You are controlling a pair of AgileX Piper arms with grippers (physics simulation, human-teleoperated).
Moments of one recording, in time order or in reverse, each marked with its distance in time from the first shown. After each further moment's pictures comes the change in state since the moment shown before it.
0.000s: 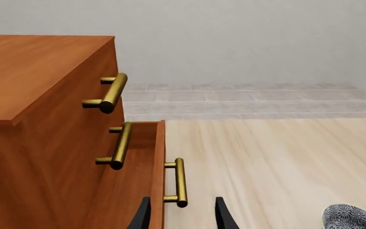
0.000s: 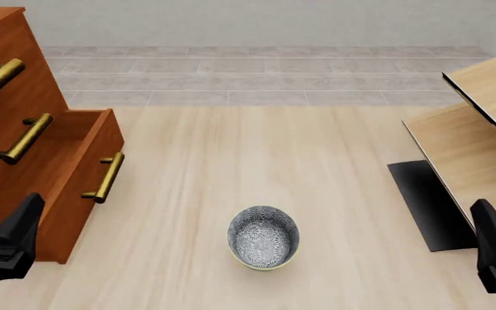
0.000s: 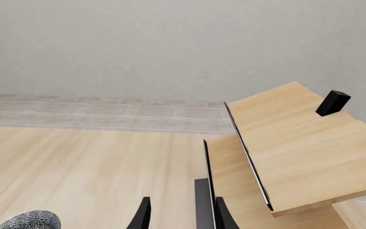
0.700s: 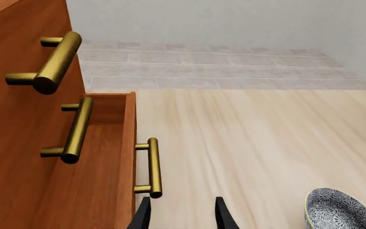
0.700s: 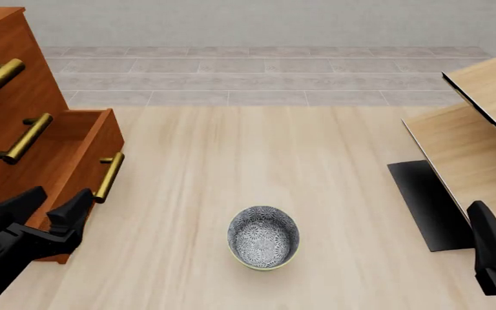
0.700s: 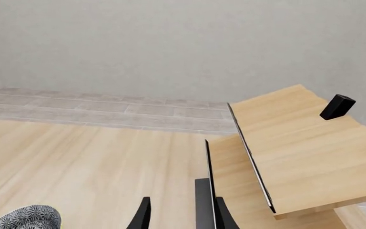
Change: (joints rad) left arm -0.108 0.581 0.001 -0.413 -0.082; right arm 0.017 0.000 0.001 0.002 -0.029
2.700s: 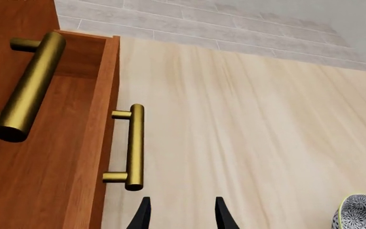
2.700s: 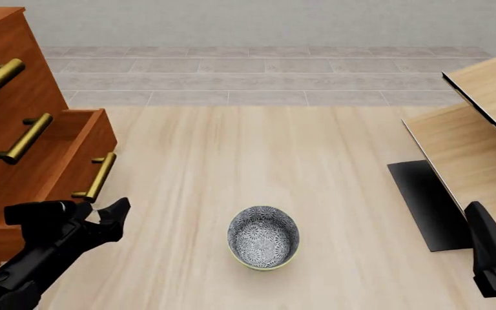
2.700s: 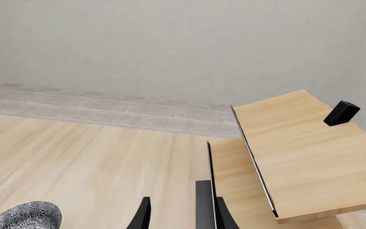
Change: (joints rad) left arm -0.008 0.857 -0.053 -0.630 -0.132; right arm 0.020 -0.001 0.001 -0.005 -0.029
